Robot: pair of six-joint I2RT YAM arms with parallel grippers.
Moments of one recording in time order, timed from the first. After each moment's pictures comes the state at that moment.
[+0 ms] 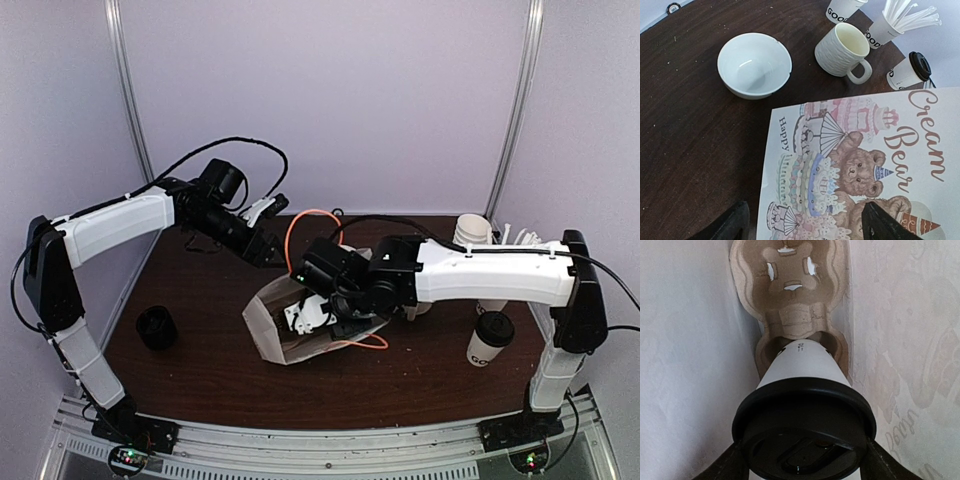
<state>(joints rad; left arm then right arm) -0.56 1.71 1.50 -0.73 0.54 0.06 1.20 1.83 1.61 -0.84 0.49 -0.84</state>
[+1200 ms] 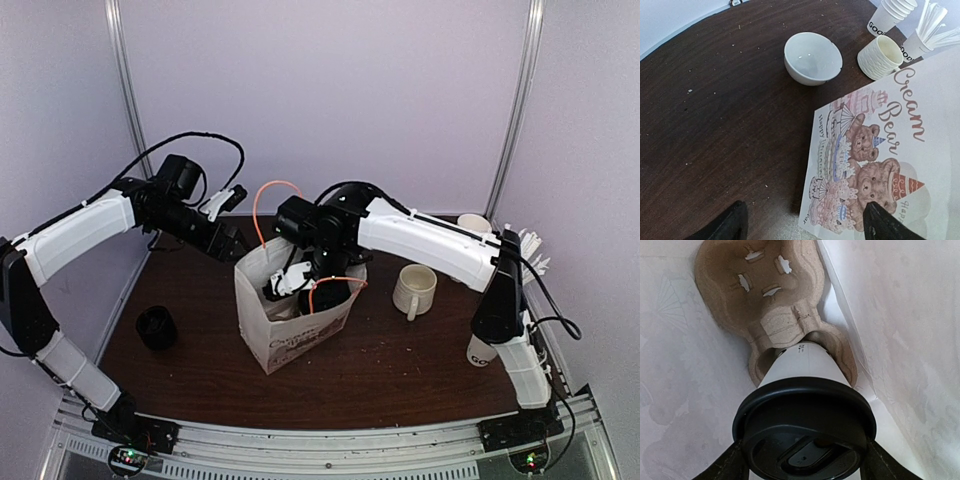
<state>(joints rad) -0.43 1.52 1.38 -0.78 0.44 0.08 1.04 2.26 2.31 -1.36 0.14 -0.77</state>
